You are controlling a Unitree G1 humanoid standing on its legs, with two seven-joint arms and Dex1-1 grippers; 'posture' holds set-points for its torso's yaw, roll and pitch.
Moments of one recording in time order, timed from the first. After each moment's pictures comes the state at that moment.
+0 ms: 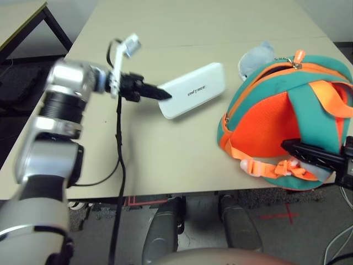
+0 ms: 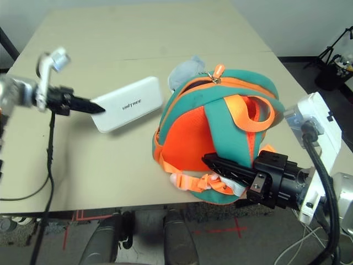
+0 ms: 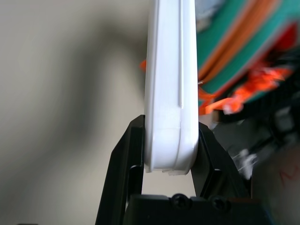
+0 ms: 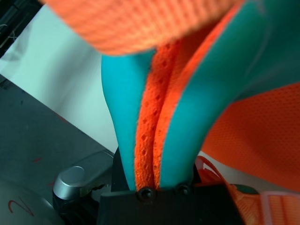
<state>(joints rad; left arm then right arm) -1.41 0.96 -0.45 0.50 -0.54 0.95 -1.60 0.35 -1.30 -0.88 -0.74 1.96 0.94 0.16</state>
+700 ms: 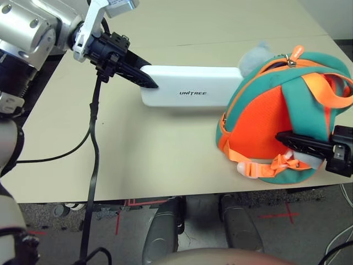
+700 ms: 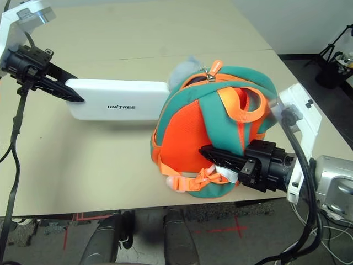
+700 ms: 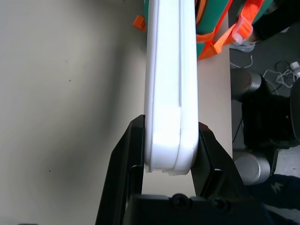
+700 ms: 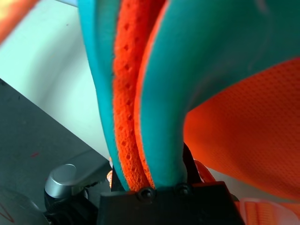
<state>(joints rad) -1.50 1.15 -0.84 0.42 -0.67 0.53 -1.60 0.18 -1.32 -0.68 -0.64 1.82 0.97 0.23</state>
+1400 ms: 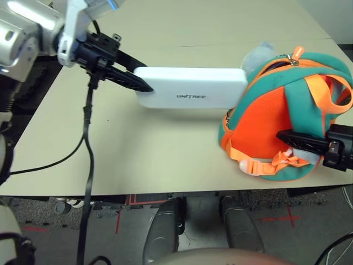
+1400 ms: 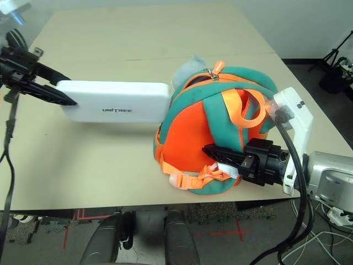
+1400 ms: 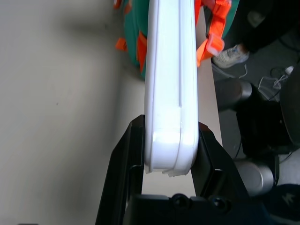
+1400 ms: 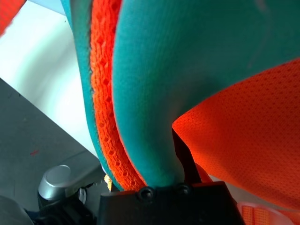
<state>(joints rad) -1.40 1.05 -0.64 0.37 -0.66 0.54 -1.61 0.08 -1.27 -0.55 -0.58 1.67 0.98 0.31</state>
